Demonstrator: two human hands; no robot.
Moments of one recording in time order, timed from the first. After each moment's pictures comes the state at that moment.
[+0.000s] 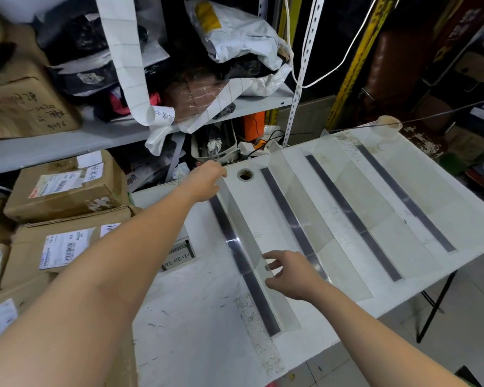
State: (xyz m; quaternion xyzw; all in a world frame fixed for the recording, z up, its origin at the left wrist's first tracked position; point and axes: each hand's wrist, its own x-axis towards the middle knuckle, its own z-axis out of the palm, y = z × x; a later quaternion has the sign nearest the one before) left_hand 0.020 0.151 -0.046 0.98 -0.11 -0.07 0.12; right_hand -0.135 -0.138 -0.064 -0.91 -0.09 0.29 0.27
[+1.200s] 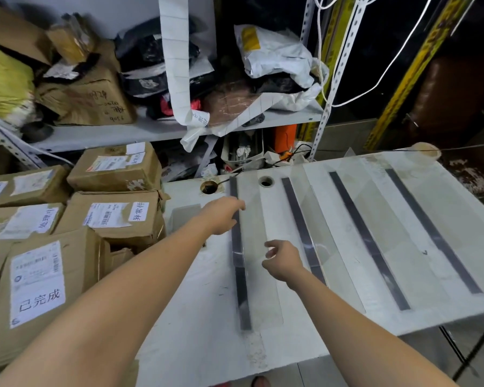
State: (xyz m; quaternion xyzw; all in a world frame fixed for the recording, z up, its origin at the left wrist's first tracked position) left_hand -0.092 0.098 -0.032 0.98 -0.02 -0.13 0.11; right_hand -0.112 -0.123 -0.079 -0.88 -0.02 0.28 0.38
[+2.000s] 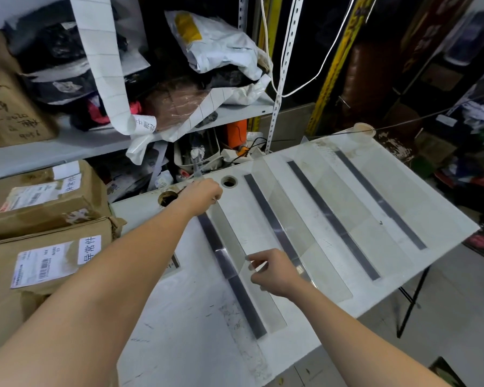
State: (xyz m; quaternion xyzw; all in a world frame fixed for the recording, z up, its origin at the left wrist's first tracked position) left_hand 0.016 0.117 -0.044 0.98 -0.16 -0.11 0.00; right_hand -0.127 -0.134 -0.073 -0.89 -0.03 0.25 0.39
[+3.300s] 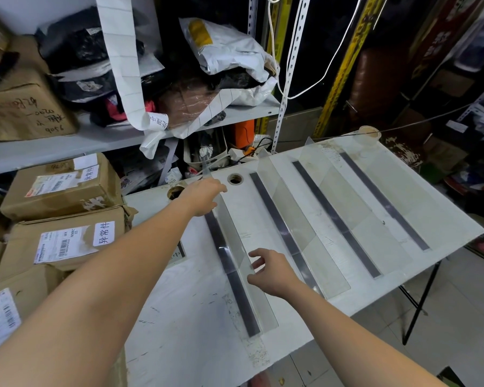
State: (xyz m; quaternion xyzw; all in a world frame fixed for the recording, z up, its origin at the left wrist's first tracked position) left_hand -0.023 0.120 -0.033 0.99 -0.14 -0.10 0.03; right_hand -0.155 -0.127 -0.070 -0.90 -0.03 0.26 0.35
